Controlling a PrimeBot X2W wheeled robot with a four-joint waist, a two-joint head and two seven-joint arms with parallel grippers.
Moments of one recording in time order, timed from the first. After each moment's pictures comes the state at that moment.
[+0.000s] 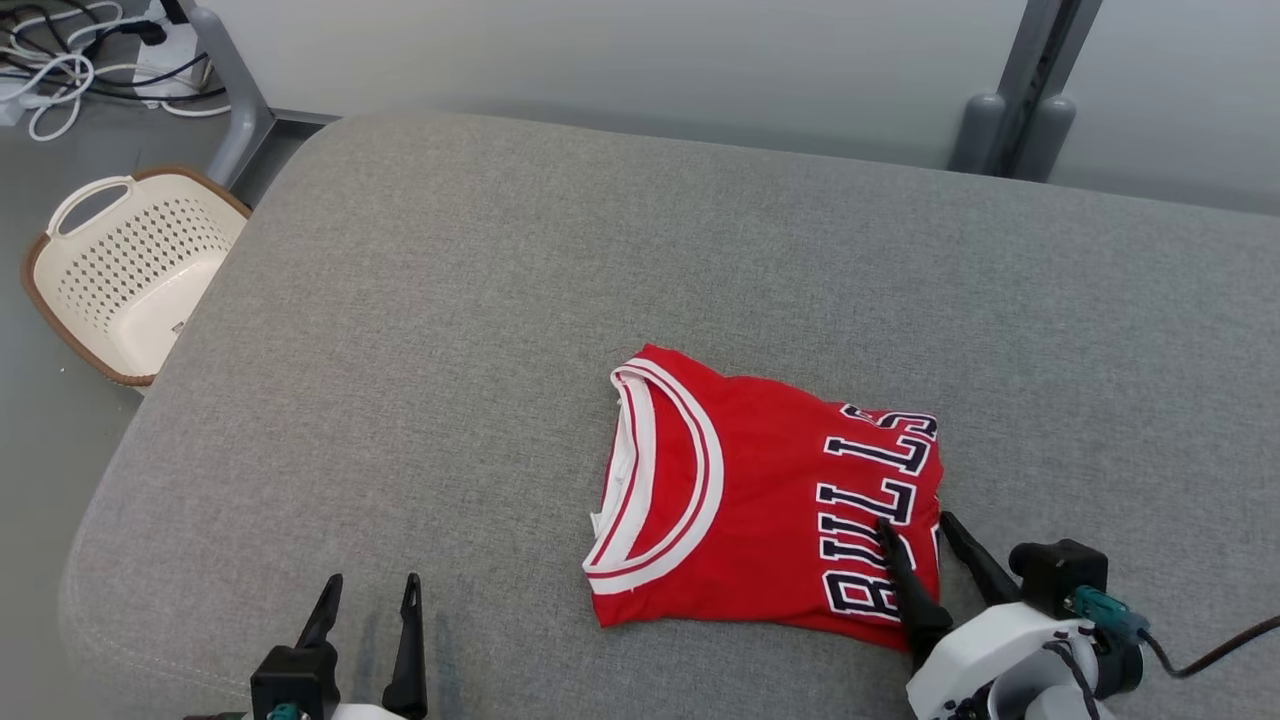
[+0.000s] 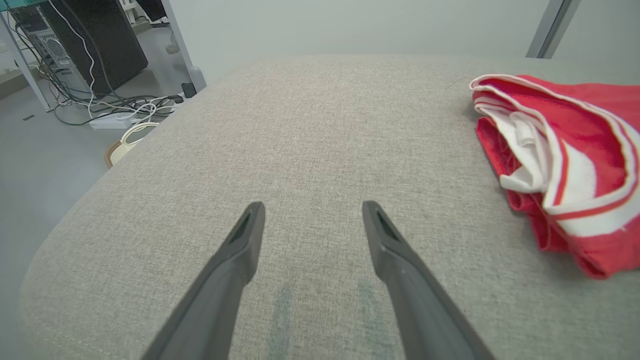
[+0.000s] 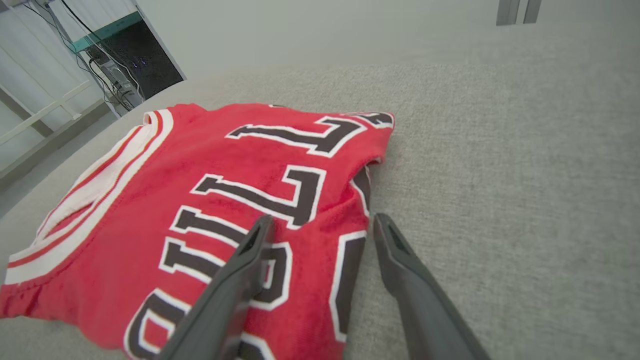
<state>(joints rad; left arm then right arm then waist) 0.03 0.05 -0.09 0.37 -0.11 0.06 -0.26 -0.25 -0.05 0.25 0.66 0.35 0.13 -0.26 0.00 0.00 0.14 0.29</state>
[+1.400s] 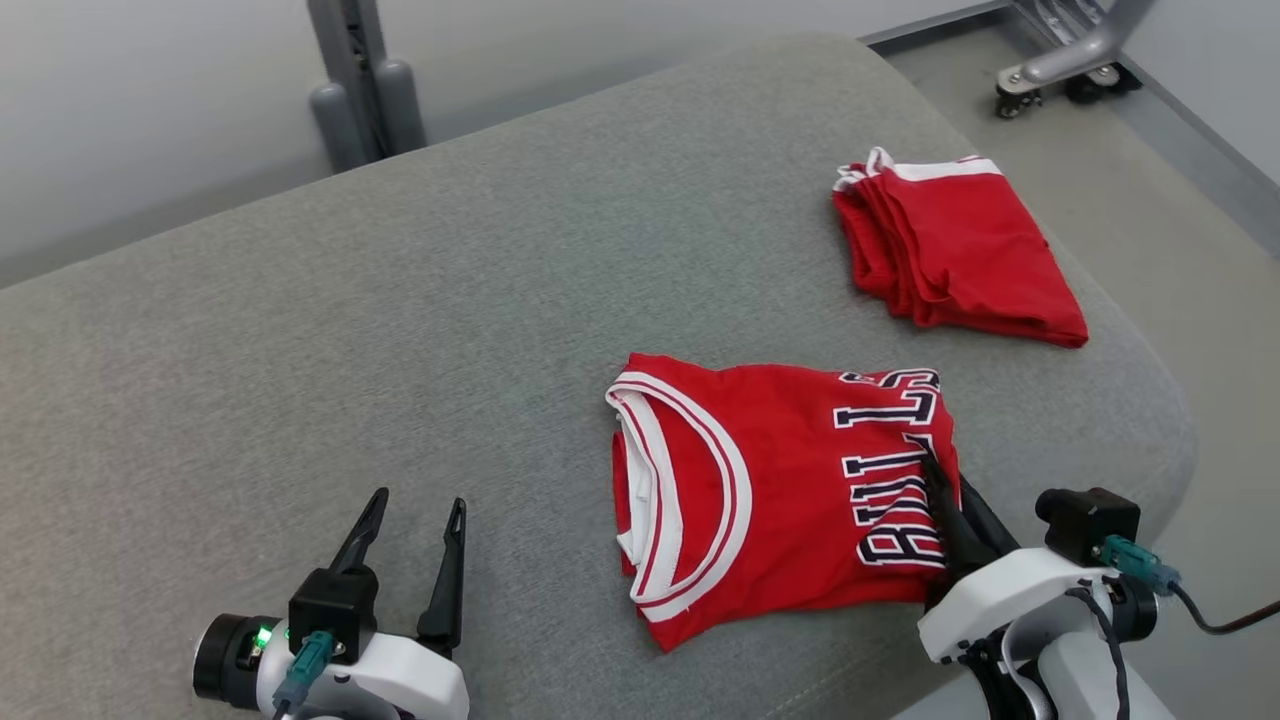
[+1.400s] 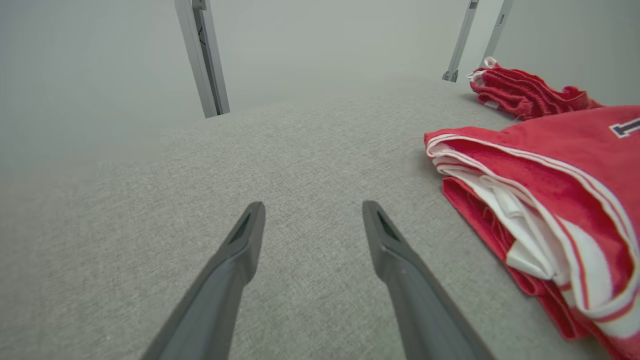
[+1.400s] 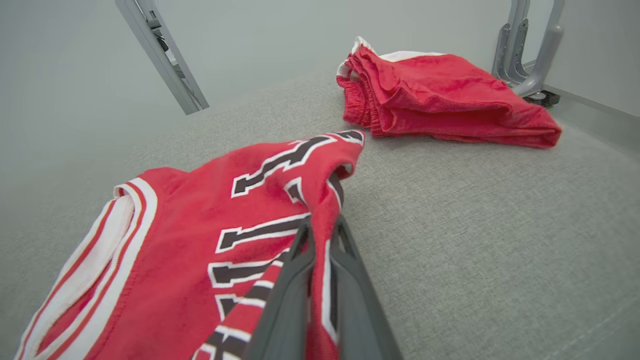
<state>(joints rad) -0.09 0.05 -0.13 0.37 -0.06 0.00 -0.26 -0.31 -0.05 0.21 0.66 0.40 0.13 -0.26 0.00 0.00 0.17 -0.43</state>
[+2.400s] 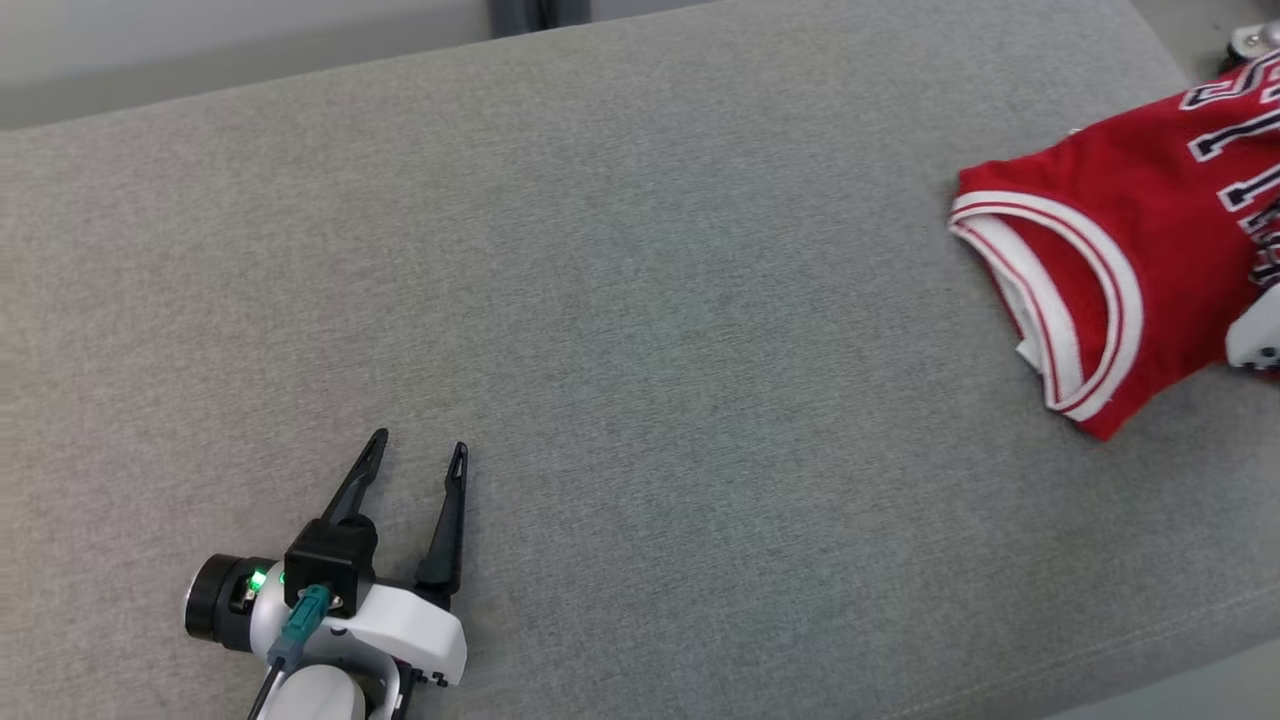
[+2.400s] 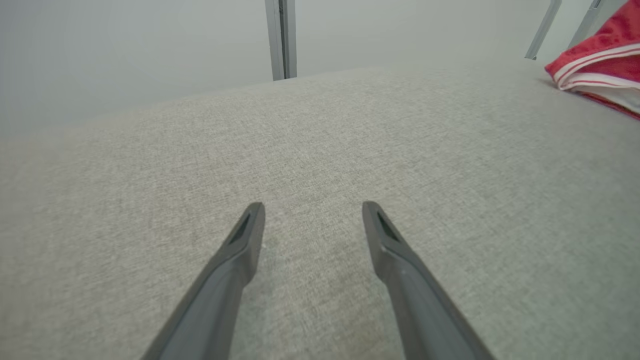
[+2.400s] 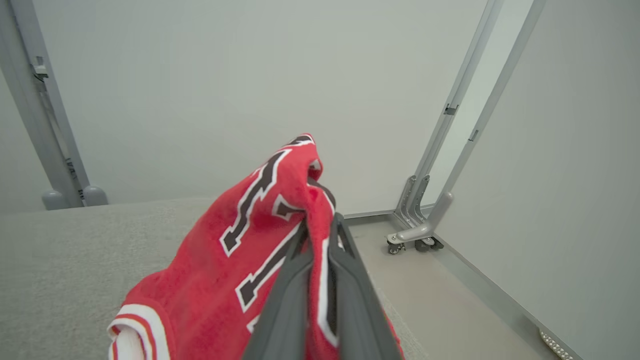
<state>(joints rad) -0.16 0.05 -0.13 0.35 -0.03 -0.02 -0.26 -0.75 -0.21 -0.27 0.80 -0.04 0.13 -0.26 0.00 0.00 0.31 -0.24</state>
